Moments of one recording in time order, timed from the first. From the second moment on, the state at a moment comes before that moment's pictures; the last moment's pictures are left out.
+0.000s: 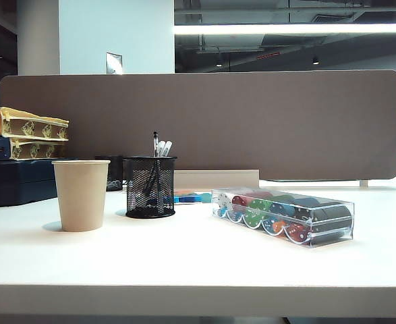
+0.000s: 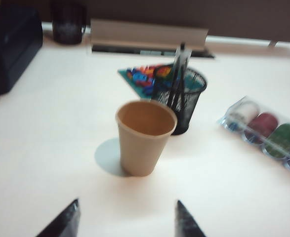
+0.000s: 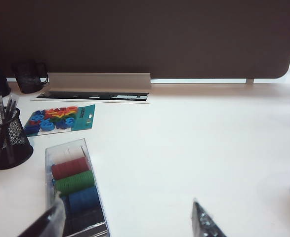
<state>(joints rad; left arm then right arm) -0.40 0.18 0.30 -0.32 -0.11 -0.15 0.38 0.00 0.32 -0.36 0.22 0.09</state>
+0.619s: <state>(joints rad) -0.40 0.18 0.23 -0.19 -0.14 -0.09 0.38 0.00 0.29 -0.34 0.28 0.09</state>
